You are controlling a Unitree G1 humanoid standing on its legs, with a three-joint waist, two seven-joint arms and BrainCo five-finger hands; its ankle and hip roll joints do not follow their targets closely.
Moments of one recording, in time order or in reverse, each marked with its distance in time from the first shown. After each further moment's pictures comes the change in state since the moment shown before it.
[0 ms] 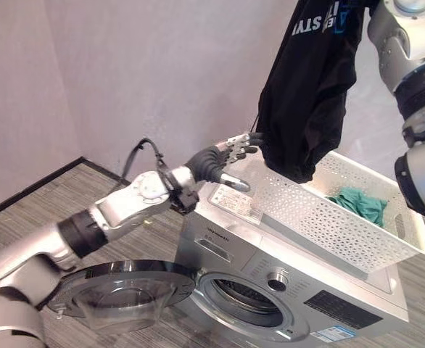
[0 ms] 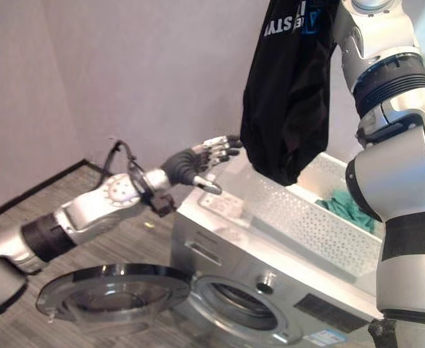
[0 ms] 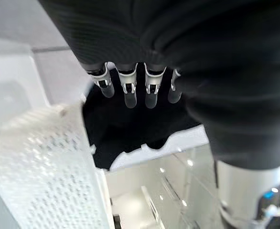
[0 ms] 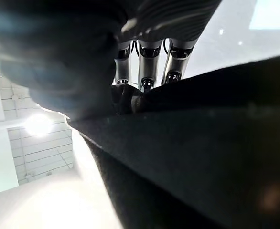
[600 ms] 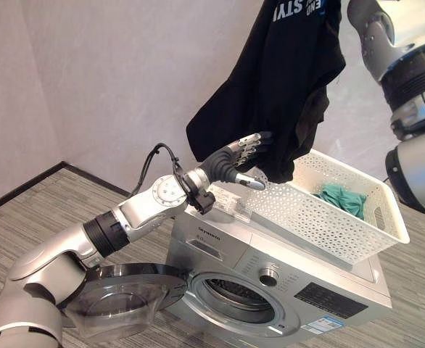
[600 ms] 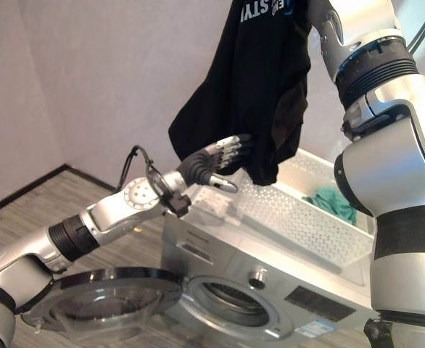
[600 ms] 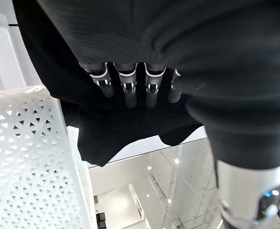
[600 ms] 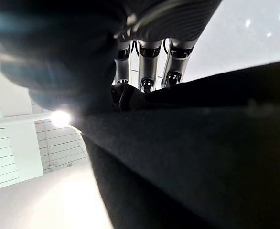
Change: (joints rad) left arm 0.008 -0.129 0.001 0.058 0.011 -0.007 0.036; right arm -0.054 0.052 0.019 -0.039 0.001 -0.016 -0.023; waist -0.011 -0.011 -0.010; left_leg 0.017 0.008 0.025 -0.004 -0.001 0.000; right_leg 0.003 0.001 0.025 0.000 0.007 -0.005
